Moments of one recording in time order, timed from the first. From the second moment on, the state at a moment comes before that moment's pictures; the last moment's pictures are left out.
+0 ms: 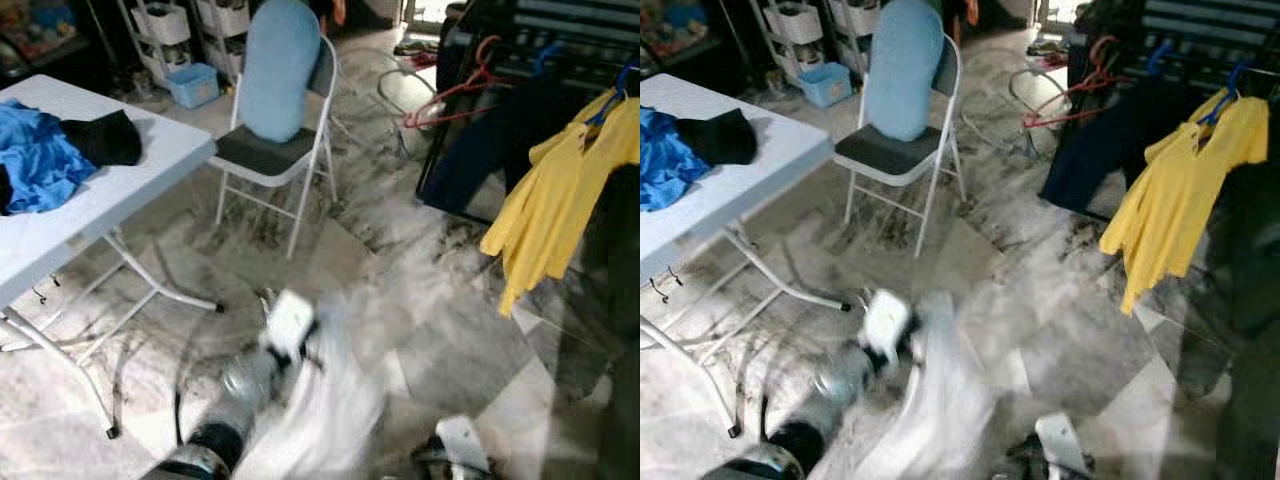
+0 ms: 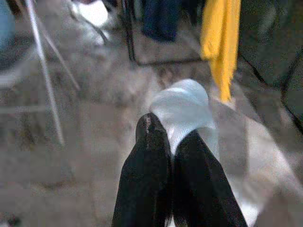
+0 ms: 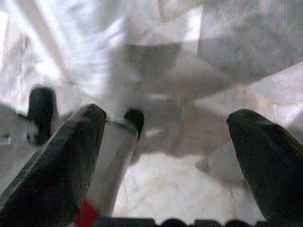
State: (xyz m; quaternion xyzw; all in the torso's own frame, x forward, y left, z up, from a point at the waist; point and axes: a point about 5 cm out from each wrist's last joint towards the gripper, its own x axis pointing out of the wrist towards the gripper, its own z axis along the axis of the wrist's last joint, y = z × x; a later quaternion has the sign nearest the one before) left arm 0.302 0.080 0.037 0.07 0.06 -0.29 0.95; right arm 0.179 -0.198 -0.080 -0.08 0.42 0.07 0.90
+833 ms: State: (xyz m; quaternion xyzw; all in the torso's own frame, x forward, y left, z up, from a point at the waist) left arm 0.327 0.148 0.097 0.08 -0.06 -0.06 0.99; right arm 0.301 -0.226 0.119 -0.10 -0.07 0.02 0.99
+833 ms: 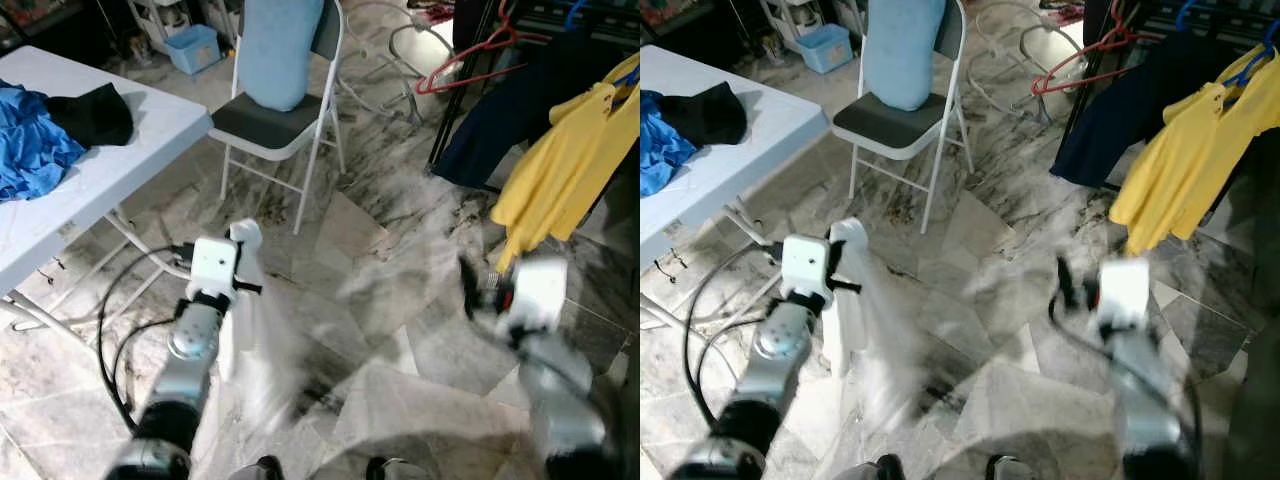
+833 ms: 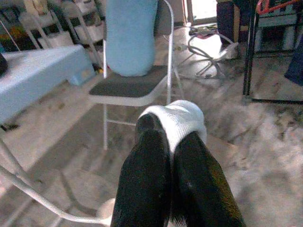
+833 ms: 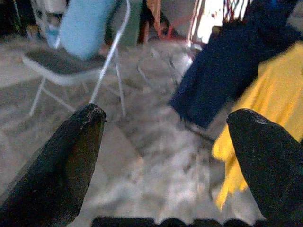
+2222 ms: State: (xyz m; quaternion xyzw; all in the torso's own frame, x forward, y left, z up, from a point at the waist) left arm 0.318 0.090 0.116 -0.01 -0.03 -0.26 0.96; right arm 0.271 -0.161 0.106 -0.03 -0.04 0.00 1.00
